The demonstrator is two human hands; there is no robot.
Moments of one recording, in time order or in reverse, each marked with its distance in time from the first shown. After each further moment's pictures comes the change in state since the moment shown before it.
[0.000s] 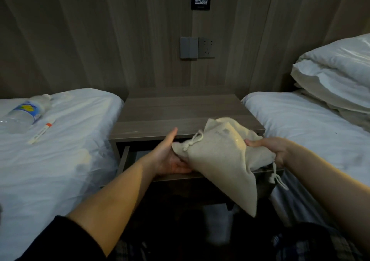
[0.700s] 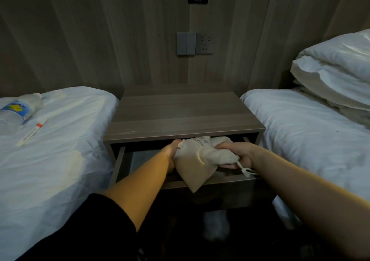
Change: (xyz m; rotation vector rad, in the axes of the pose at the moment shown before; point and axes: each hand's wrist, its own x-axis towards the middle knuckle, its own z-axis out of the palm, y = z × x) left_hand 0.059 -0.002 0.001 -0.056 0.358 -0.030; right_hand 0.049 0.011 0.058 -0.024 -0.072 0.127
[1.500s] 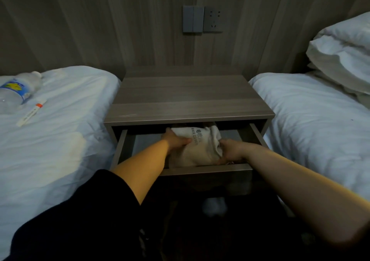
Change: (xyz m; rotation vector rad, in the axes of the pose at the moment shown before) left_hand 0.027 -0.013 -0.017 0.601 0.221 0.244; right_hand 0.040 0.021 0.004 -1.329 -0.006 -0.261
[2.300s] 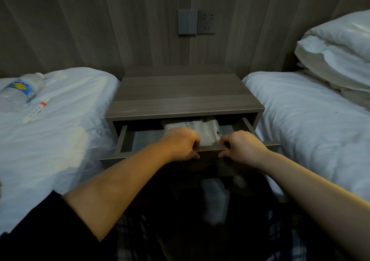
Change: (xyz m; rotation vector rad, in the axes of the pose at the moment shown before) left_hand -0.114 0.032 -0.006 1.133 -0.114 0.781; right_hand -0.096 -0.011 0.009 -0.281 0.476 -0.236
